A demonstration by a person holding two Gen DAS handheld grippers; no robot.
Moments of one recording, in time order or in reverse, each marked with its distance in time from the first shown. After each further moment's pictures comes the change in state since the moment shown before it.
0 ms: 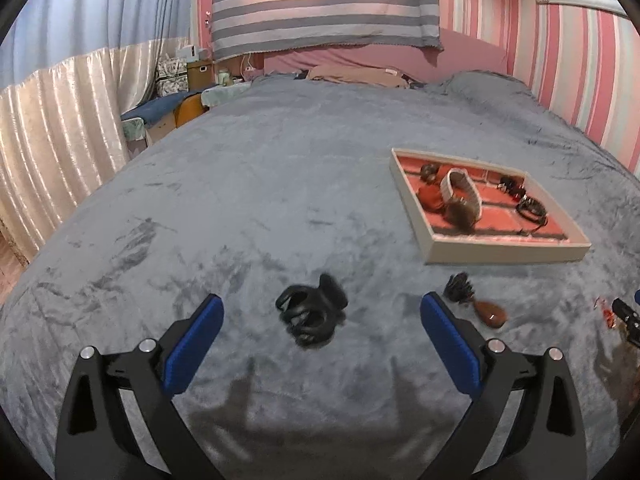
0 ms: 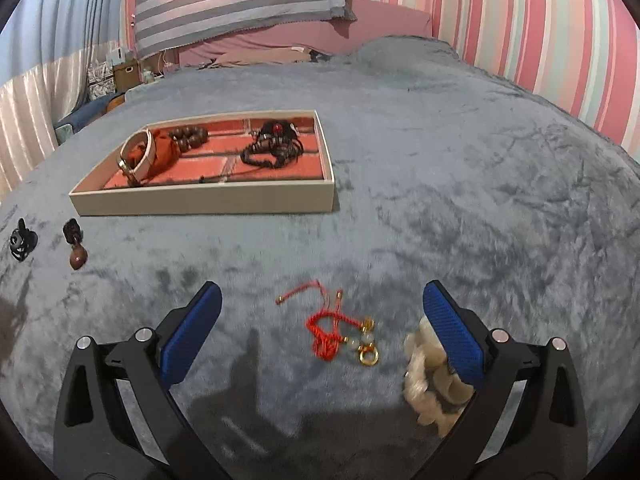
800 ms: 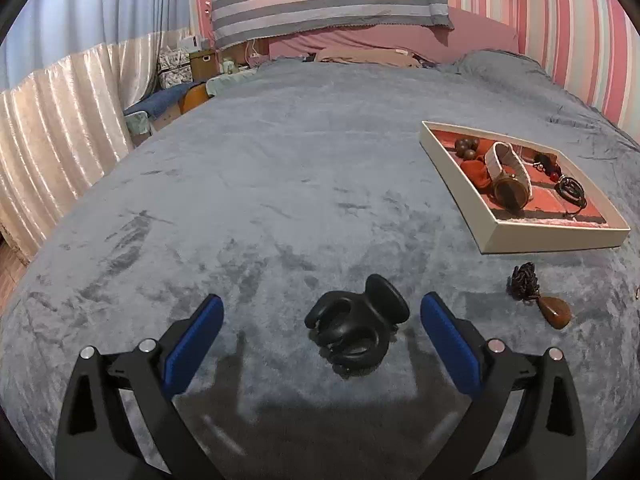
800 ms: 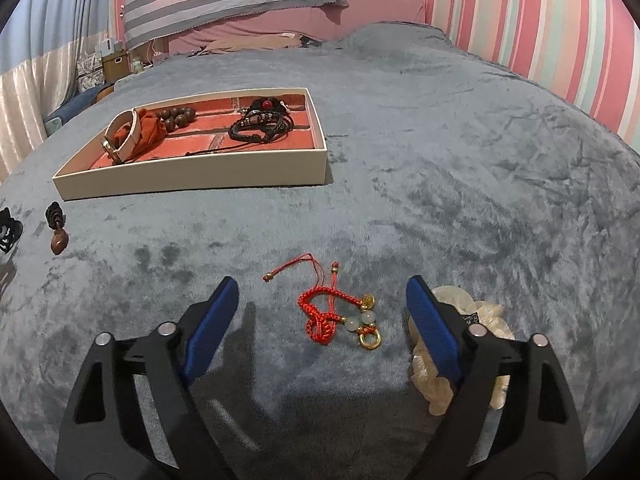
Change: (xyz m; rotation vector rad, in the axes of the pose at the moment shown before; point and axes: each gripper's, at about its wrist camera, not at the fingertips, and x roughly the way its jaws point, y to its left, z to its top) left arm 0.056 0.020 0.000 0.024 0.054 0.047; right arm 0.016 -0.002 -0.012 0.011 0.046 -0.029
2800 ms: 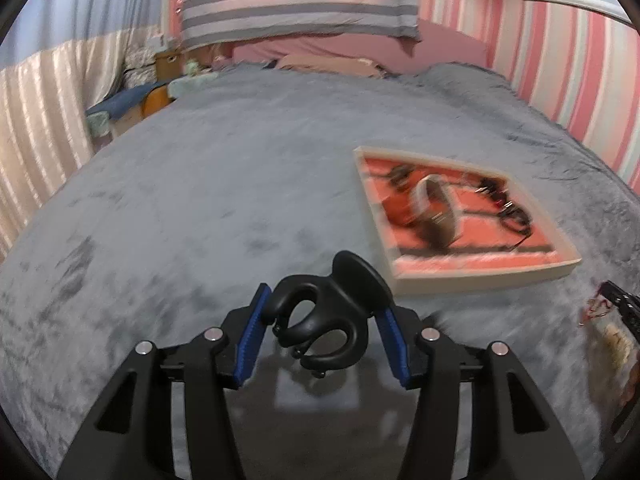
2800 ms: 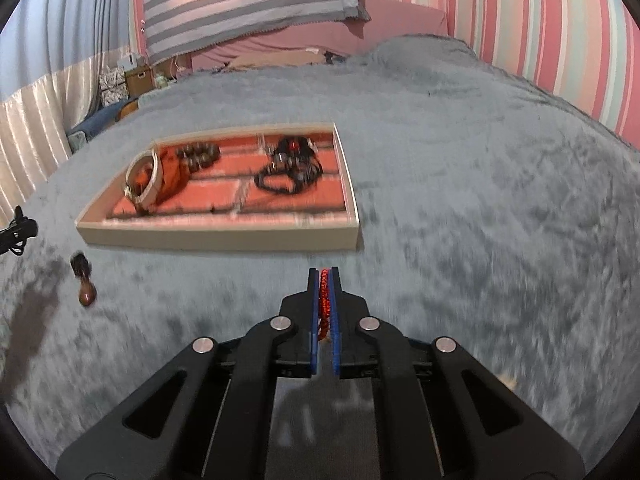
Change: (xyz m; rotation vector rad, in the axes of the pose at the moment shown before) left arm -0.014 -0.055 0.041 -0.010 -0.028 -0.171; right arm 0.001 0.004 0.057 -0.012 -0.060 0.112
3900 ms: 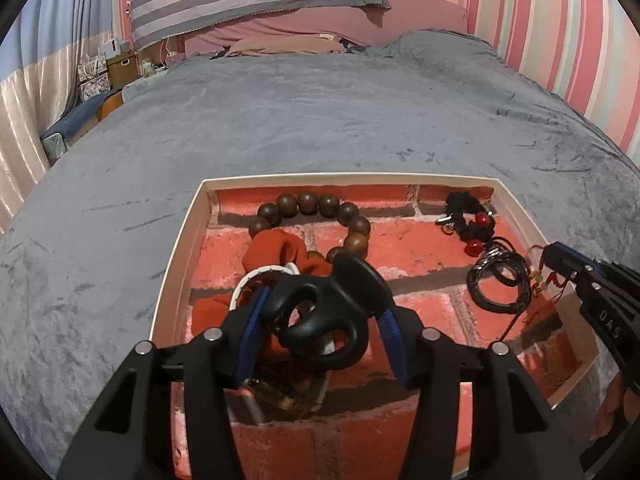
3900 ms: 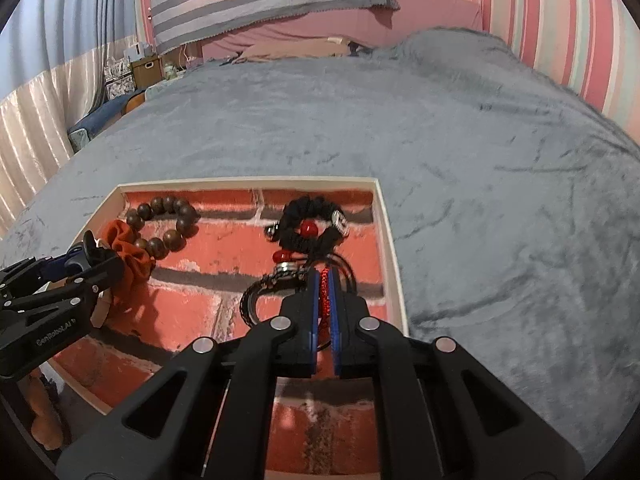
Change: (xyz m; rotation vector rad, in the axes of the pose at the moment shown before) left arm 0.156 -0.136 0.078 0.078 0.087 -0.008; right arm 0.145 0.014 0.108 -0.032 0.075 0.068
